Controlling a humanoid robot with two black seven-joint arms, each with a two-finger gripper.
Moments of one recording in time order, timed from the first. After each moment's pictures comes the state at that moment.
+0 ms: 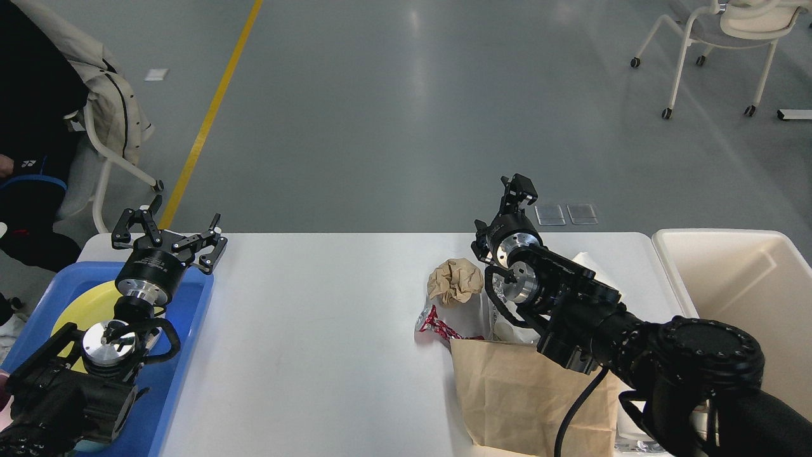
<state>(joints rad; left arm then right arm) -0.49 0.24 -1.20 -0.57 -0.29 -0.53 -0.01 0.95 0.18 0.10 0.24 0.49 -0.11 0.33</state>
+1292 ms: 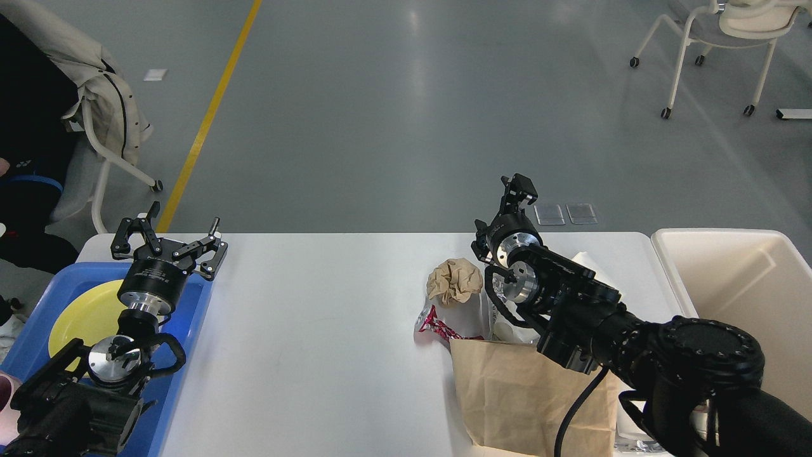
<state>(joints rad) -0.46 0.22 -1.20 -0.57 -0.29 -0.60 -0.04 0.95 0.18 0.10 0.24 0.49 -0.11 0.33</state>
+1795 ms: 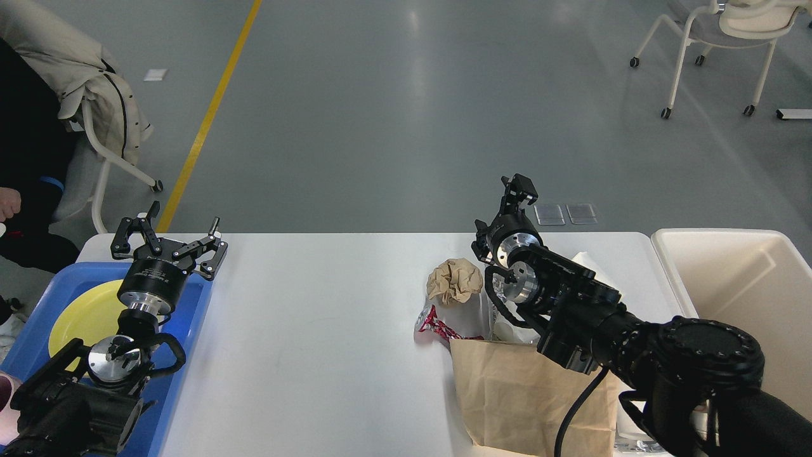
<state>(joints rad) -0.46 0.22 -1.20 -0.57 -0.29 -0.60 -0.04 0.95 0.18 0.10 0.24 0.49 -0.11 0.33</state>
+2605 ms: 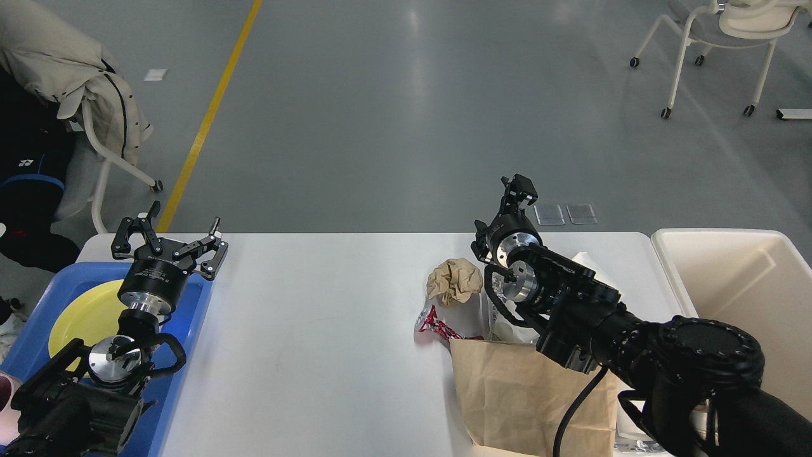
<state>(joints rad) -0.46 0.21 -1.20 -0.57 -0.29 -0.60 -0.04 0.95 0.18 0.11 0.24 0.50 -0.12 0.32</state>
